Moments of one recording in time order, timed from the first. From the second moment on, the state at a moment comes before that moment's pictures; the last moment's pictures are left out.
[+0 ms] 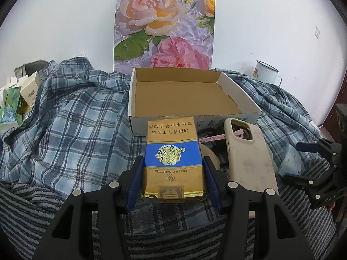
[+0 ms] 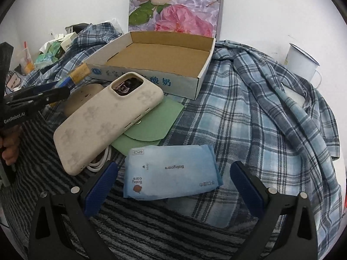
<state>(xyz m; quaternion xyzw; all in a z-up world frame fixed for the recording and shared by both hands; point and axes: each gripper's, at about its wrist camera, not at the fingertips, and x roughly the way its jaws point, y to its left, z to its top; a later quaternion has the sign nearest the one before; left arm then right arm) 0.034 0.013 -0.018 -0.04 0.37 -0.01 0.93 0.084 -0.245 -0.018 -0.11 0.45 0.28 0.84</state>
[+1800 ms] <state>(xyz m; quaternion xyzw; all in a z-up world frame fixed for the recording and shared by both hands) -0.013 -0.024 0.009 0.07 0.22 0.03 0.97 0.030 -0.265 0.033 -0.11 0.26 0.25 0.93</state>
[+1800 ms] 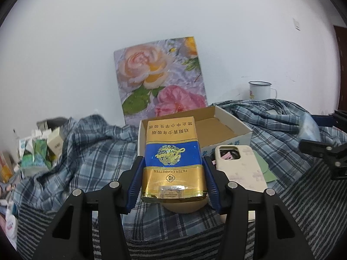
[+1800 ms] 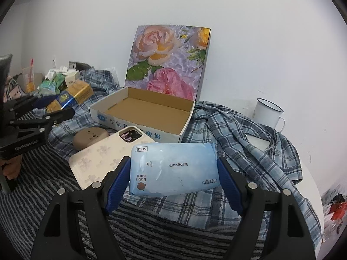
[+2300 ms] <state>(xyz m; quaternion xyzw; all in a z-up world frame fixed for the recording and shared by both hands) -0.006 -0.024 0.007 0.07 0.24 0.02 0.97 0.040 -0.269 0.029 -0.08 0.28 0.24 0.92</state>
